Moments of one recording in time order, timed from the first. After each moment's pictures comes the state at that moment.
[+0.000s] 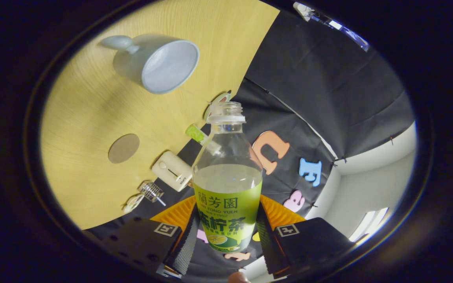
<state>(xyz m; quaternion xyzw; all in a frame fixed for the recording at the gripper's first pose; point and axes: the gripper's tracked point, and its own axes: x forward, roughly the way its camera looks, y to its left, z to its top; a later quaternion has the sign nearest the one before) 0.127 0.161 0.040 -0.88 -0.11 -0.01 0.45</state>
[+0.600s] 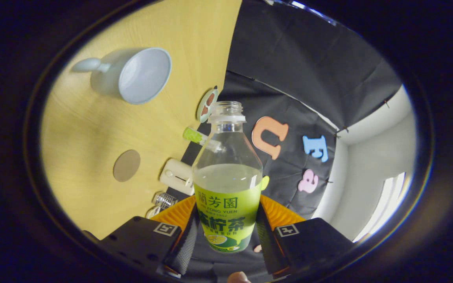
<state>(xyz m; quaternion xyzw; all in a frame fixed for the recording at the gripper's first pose) 0.127 0.135 0.026 -0.81 -0.07 -0.01 0.58</state>
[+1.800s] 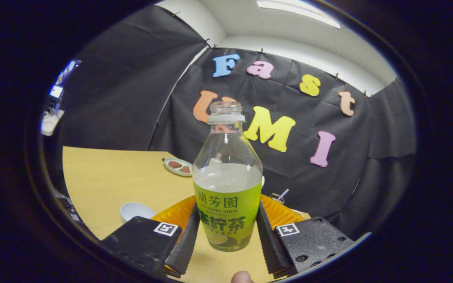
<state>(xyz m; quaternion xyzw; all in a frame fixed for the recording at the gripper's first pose) 0.078 0.117 0.014 -0.16 0.04 0.10 0.98</state>
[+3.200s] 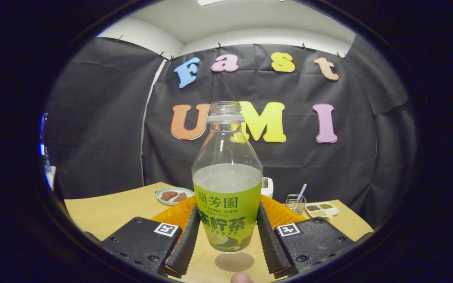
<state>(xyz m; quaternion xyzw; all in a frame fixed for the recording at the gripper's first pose) 0.225 0.120 0.008 0.00 0.06 0.12 0.99</state>
